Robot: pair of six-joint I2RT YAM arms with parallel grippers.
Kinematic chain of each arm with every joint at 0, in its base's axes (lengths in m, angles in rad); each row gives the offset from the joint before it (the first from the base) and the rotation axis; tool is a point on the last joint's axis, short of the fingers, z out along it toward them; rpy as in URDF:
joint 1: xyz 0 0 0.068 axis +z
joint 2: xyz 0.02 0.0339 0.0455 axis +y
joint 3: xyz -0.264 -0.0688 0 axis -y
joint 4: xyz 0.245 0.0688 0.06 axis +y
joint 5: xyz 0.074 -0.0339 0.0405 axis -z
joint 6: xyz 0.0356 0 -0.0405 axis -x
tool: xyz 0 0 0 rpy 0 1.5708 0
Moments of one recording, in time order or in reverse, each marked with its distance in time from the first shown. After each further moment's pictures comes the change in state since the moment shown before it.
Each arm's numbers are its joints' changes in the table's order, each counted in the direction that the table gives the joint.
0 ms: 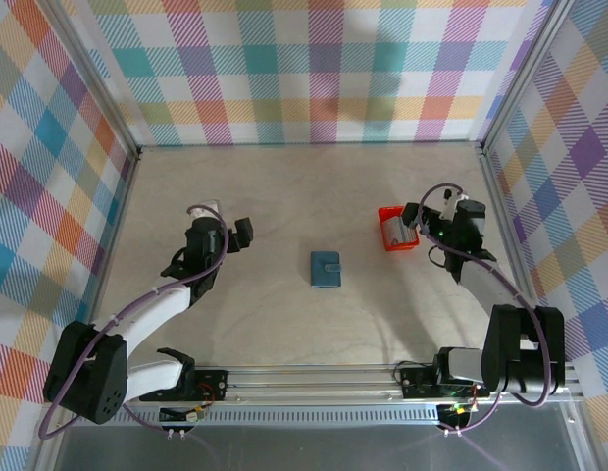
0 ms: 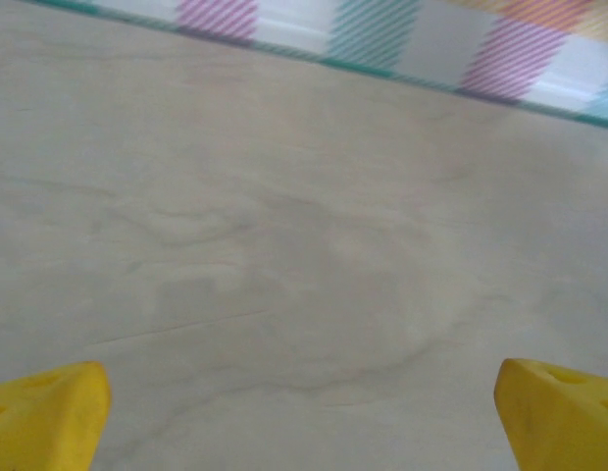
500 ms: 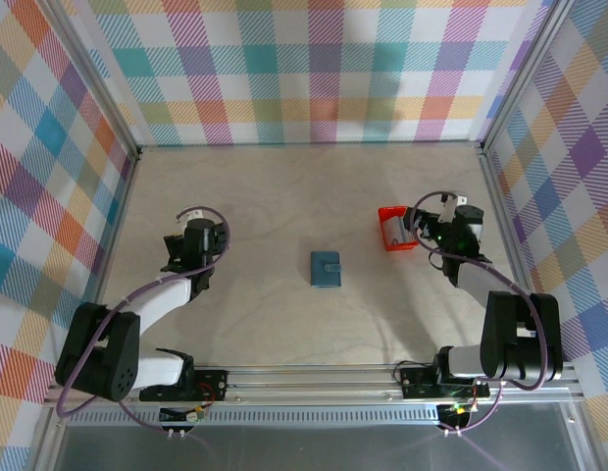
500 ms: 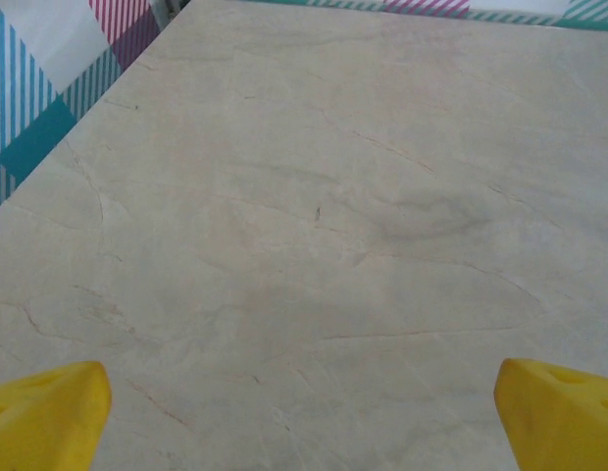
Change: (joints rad) left arm 0.104 0.129 -0.038 -0.082 -0.224 -0.124; right arm -0.006 0.061 -0.067 -0.173 0.049 0.149
